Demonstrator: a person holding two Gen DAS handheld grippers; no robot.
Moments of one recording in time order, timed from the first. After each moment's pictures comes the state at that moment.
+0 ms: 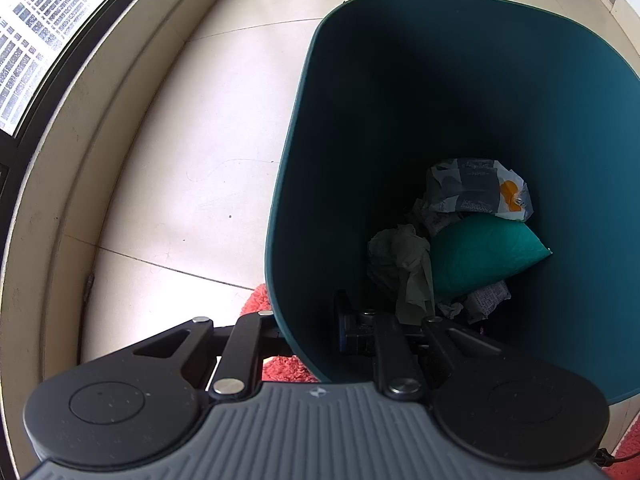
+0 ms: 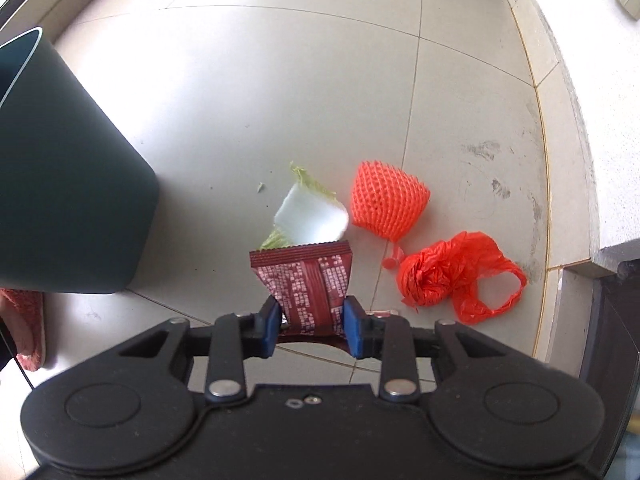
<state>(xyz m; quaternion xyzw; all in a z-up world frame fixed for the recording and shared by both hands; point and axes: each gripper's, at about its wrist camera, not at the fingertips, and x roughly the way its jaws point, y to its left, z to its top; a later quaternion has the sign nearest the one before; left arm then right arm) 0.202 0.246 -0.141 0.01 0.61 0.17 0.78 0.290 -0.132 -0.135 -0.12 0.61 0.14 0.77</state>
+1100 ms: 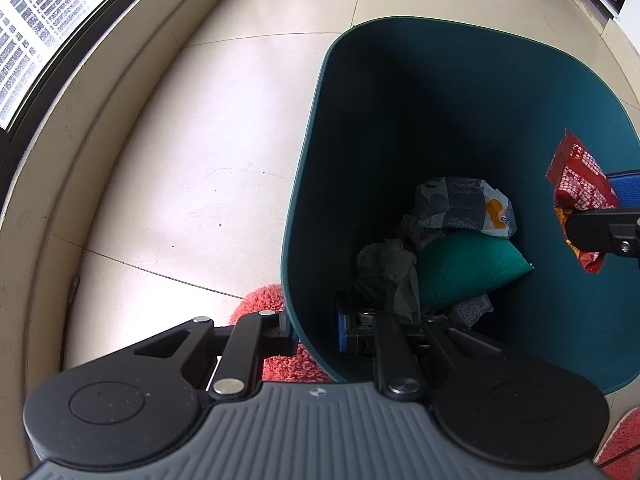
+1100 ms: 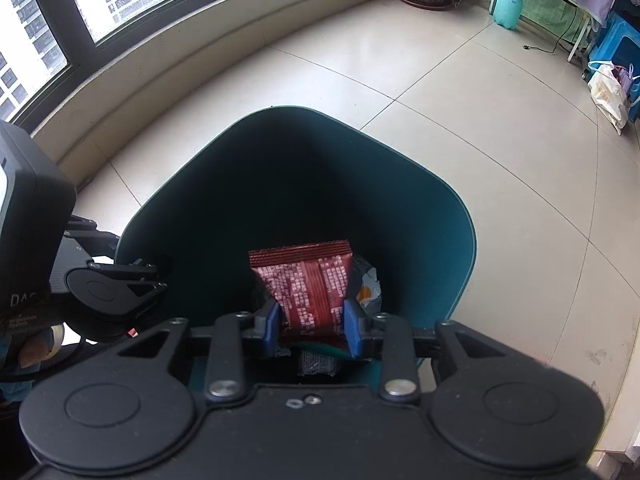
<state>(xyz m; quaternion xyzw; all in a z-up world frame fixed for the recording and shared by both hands) 0.190 0.259 -0.122 -0.02 0.59 0.16 0.79 0.251 0.112 -0.076 -0.20 0.51 0.34 0.77</state>
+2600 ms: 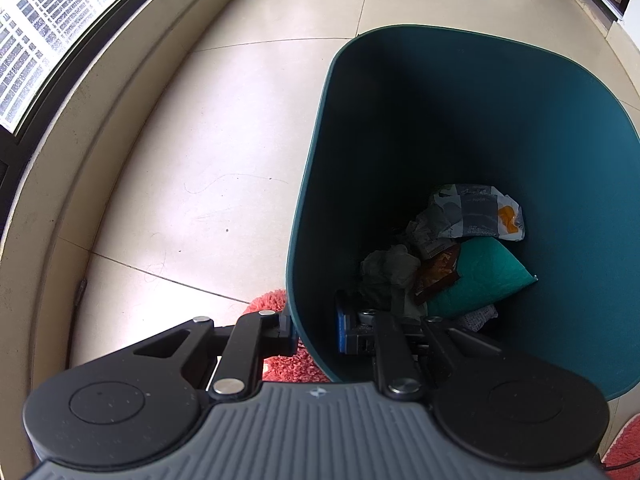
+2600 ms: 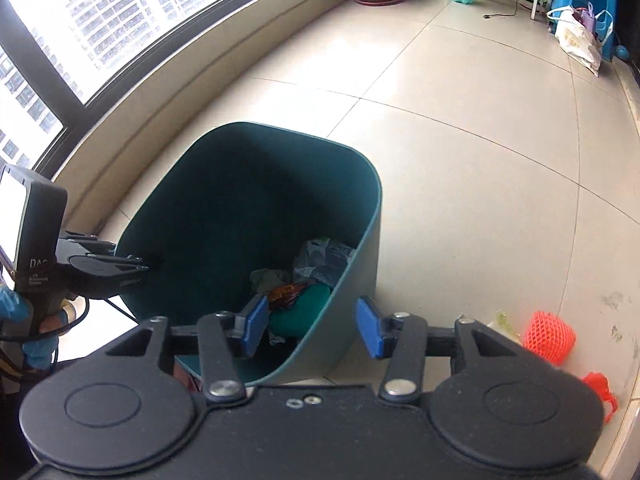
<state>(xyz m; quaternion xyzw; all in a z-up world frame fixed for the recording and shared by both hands) 0.188 0.254 -0.126 -0.01 0.58 0.17 0.80 0.269 -0.011 -0.056 -0.07 0.52 0.31 0.79</state>
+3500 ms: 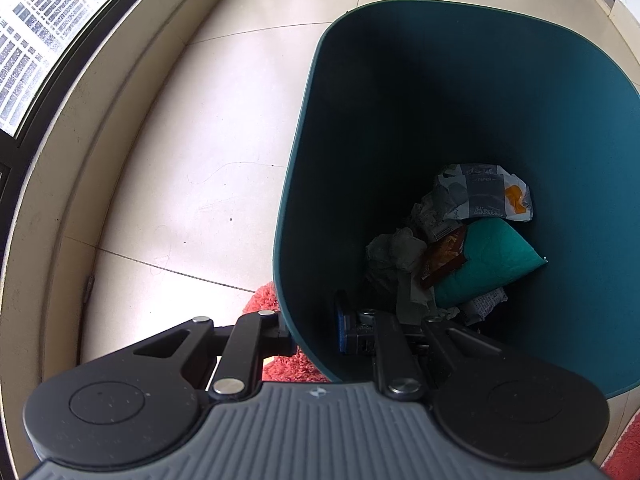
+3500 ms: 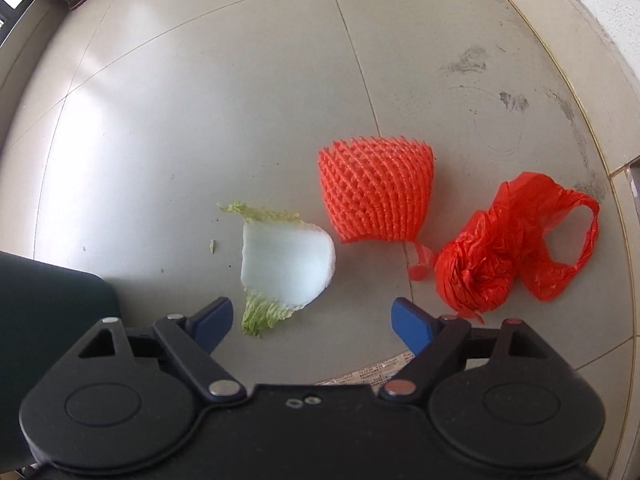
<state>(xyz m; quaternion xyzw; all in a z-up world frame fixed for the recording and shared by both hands) 0.198 0.248 -0.138 0.01 0.61 0.17 0.78 0.360 -0.193 -0.279 0.10 0.64 0.03 0.76</state>
